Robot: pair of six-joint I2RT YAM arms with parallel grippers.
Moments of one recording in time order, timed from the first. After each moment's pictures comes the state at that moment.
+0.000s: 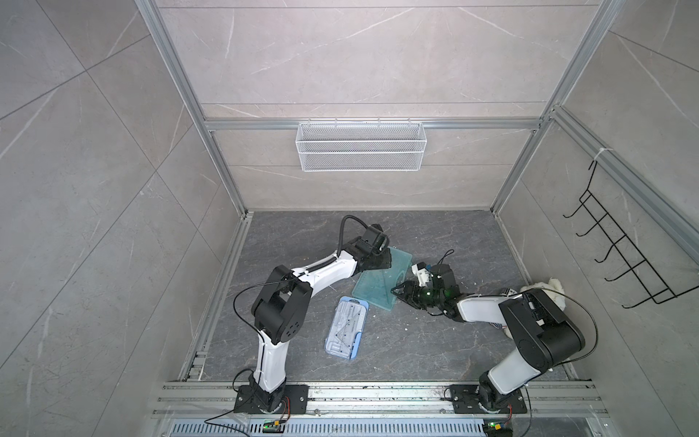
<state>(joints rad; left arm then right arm) -0.70 1.96 1.48 -0.35 0.06 -0.62 0.39 1.64 0.57 0.38 -0.59 0.83</state>
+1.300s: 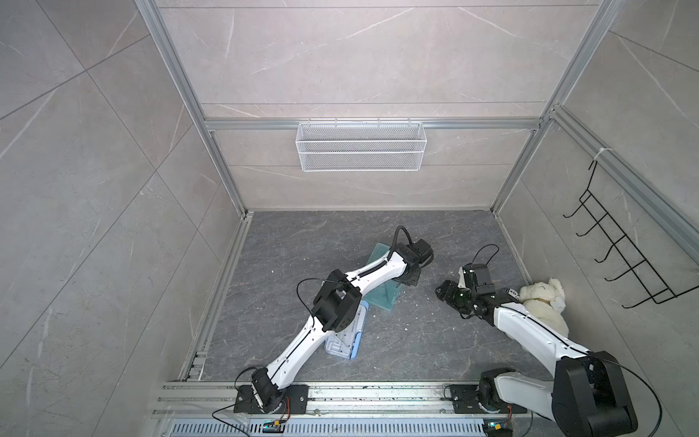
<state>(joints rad) -0.93 2.55 2.31 -1.00 -0.18 -0.46 0.16 1.20 0.60 -0.33 -0.16 0.66</state>
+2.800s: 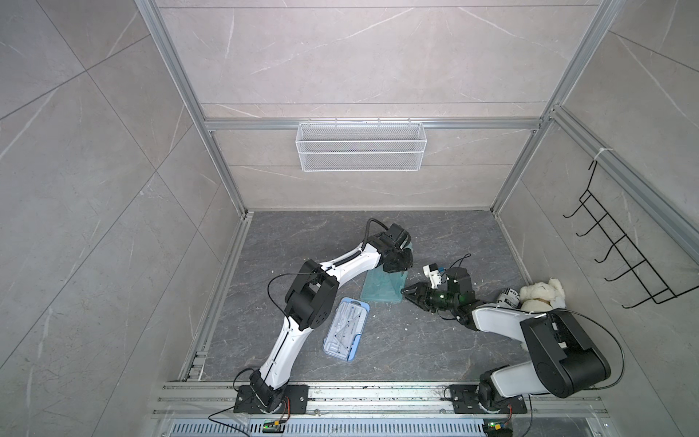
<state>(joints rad) -0.79 2.26 1.90 -0.56 0.25 -0.76 0.31 1.47 0.47 0.38 -0.69 0.87</state>
